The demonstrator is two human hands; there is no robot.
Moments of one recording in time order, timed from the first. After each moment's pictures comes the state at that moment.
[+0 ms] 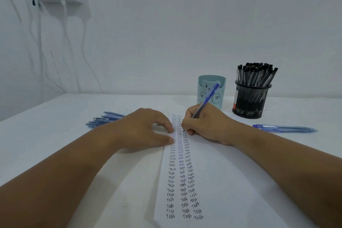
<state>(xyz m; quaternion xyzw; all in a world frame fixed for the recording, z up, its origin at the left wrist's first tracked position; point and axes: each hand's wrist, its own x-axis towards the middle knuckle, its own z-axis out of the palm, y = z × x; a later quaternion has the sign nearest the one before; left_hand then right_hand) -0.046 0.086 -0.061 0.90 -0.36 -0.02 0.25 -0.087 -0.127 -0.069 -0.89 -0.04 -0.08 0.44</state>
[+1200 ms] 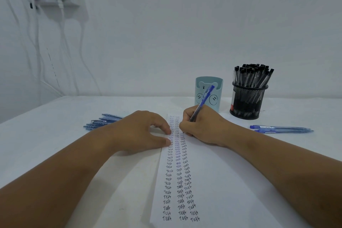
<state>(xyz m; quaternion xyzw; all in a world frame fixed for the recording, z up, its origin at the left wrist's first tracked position) -0.050 0.085 -0.058 0.90 -0.35 -0.02 0.24 -0.089 -0.126 -0.069 -0.91 -0.05 -0.11 0.39</state>
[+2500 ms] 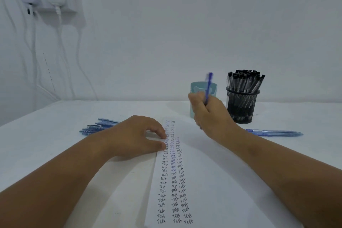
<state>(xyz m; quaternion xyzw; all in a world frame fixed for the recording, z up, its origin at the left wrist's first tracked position) -0.048 0.087 -0.063 0.90 -0.35 -0.02 0.27 -0.094 -0.140 -0.059 -0.84 -0.05 -0.28 0.45</state>
